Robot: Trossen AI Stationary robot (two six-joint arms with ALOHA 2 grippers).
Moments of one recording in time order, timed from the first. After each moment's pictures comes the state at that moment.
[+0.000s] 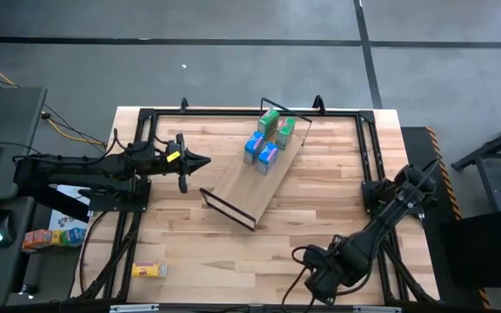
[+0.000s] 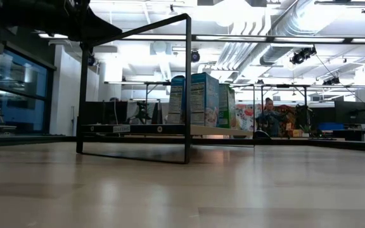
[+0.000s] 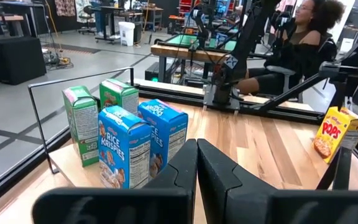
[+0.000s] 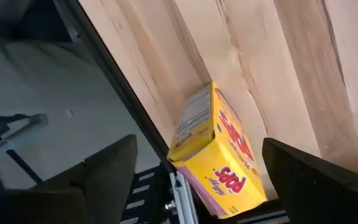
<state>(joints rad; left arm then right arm) 0.12 0.69 0.37 0.22 -0.06 -0.08 0.77 1.83 1.67 -1.28 -0.14 1.24</state>
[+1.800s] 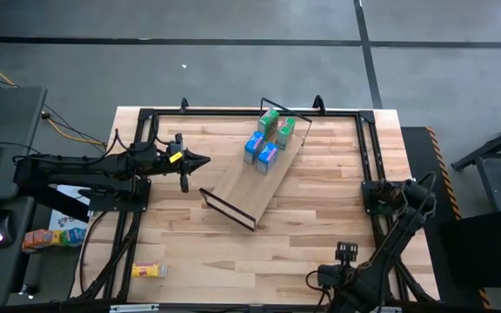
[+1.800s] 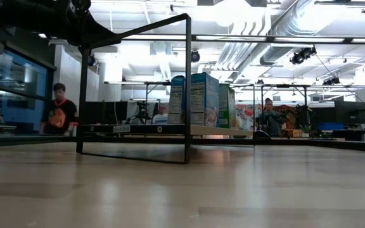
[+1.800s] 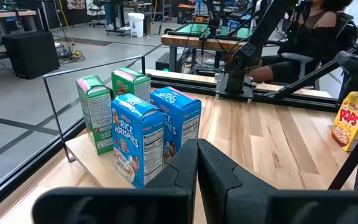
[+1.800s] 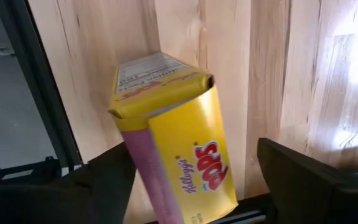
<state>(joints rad) 0.12 0.69 0.37 0.18 -0.11 -0.05 0.95 1.95 1.65 -1.43 0.05 1.05</state>
